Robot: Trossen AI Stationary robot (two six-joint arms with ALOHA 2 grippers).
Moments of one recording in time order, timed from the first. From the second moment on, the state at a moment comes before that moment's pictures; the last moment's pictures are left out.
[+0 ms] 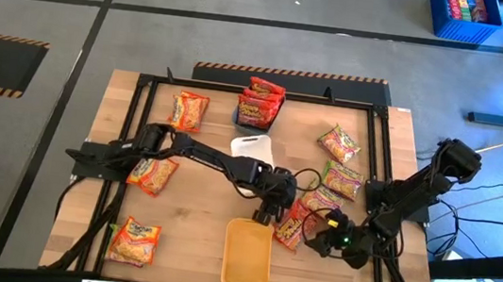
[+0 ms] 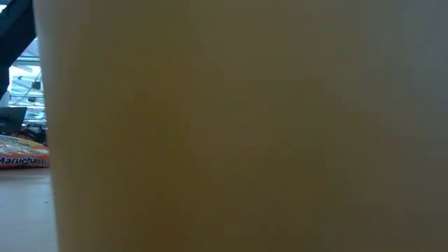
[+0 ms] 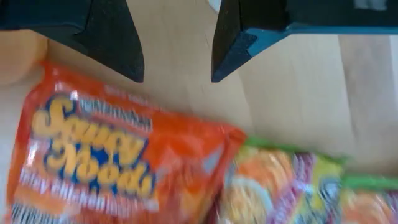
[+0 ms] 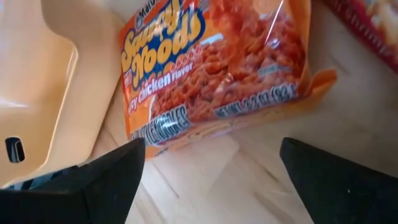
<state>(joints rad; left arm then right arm) -0.11 2.24 1.82 -0.52 0.00 0.21 0.90 1.39 0.41 0.02 0.52 1.80</state>
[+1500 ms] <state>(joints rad) -0.11 2.36 1.83 -0.41 0.02 0.26 0.83 1.48 0.41 0.13 0.68 1.79</state>
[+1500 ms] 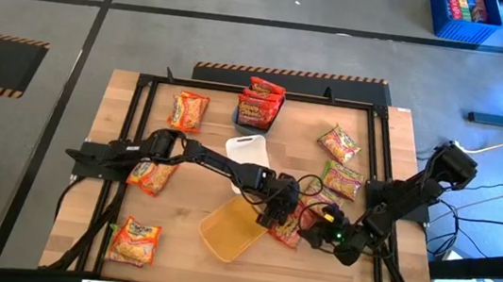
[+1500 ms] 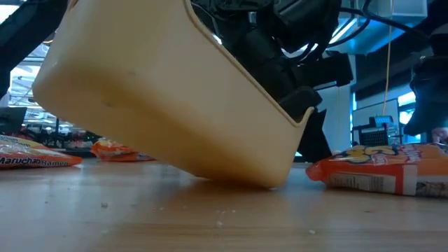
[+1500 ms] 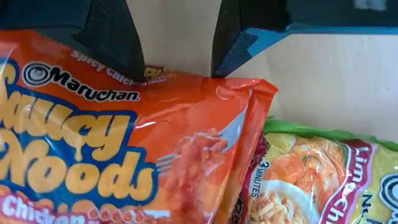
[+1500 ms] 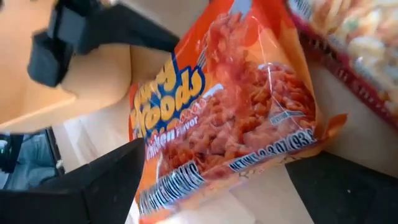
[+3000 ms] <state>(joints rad) -0.12 2.35 1.83 -0.39 -0.11 0.24 0.82 1.48 0.42 0.14 0.93 1.77</state>
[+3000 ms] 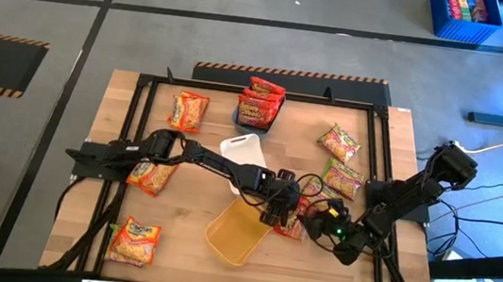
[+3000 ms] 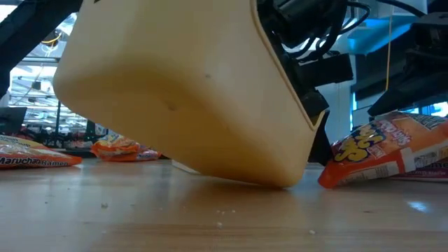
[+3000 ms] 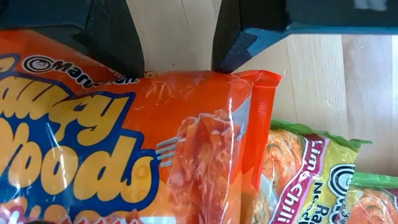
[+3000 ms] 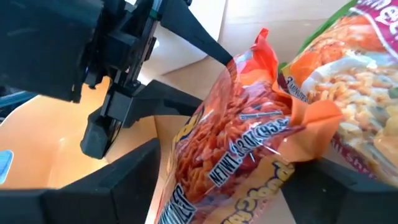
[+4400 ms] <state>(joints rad) -0.15 2.15 1.83 -0.47 -0.34 0.26 0.81 0.99 0.41 -0.19 0.89 1.48</state>
